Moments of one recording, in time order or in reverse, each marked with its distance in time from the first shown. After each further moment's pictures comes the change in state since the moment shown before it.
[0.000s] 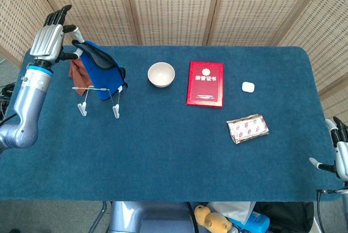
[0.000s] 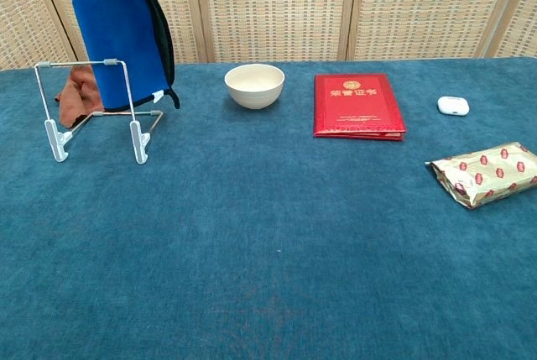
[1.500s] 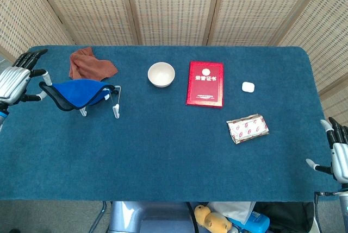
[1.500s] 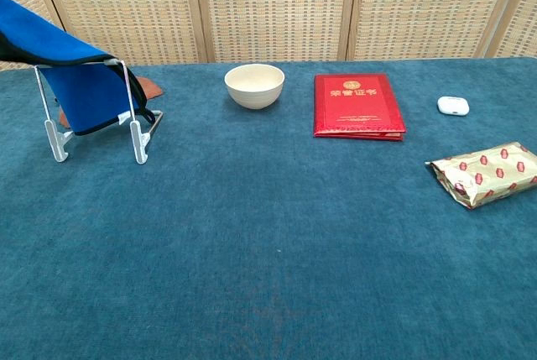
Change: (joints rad) left arm 0.258 0.110 0.321 0.121 0.620 0.286 -0.583; right arm -0.008 0.005 -0.015 -0.025 -0.046 0.033 -0.008
